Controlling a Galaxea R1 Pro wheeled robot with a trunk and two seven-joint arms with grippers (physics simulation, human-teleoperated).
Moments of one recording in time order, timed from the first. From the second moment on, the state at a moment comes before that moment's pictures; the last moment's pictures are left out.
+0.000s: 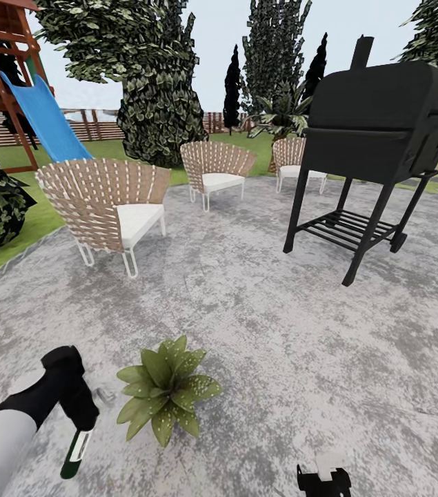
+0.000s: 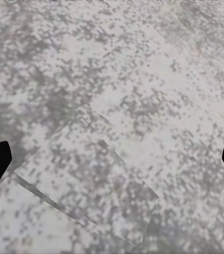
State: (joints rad) left arm -0.71 0.28 -0.09 -0.75 -1.11 0.74 -1.43; right arm -0.46 -0.01 0.21 -0.03 -0.07 -0.41 -0.20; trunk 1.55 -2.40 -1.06
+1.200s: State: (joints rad) left arm -0.71 0.27 0.06 -0.66 -1.09 0.58 -1.40; right arm -0.46 -0.01 0.21 -0.03 -0.07 -0.41 -0.20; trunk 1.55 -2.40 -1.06
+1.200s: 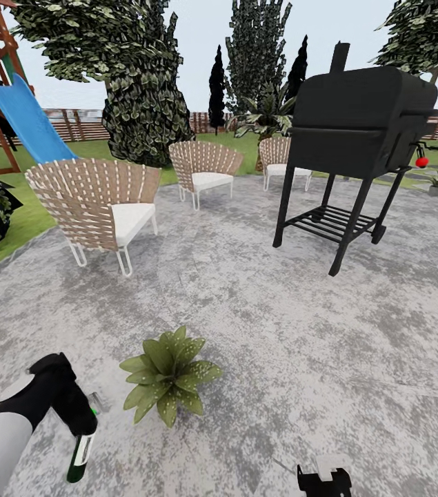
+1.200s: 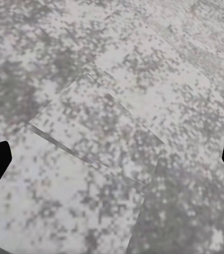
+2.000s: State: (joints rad) left arm -0.84 0.22 -0.13 -0.68 -1.12 0.67 -1.56; right arm -0.46 -0.03 0.22 -0.03 -0.07 -0.41 -0.20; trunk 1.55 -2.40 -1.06
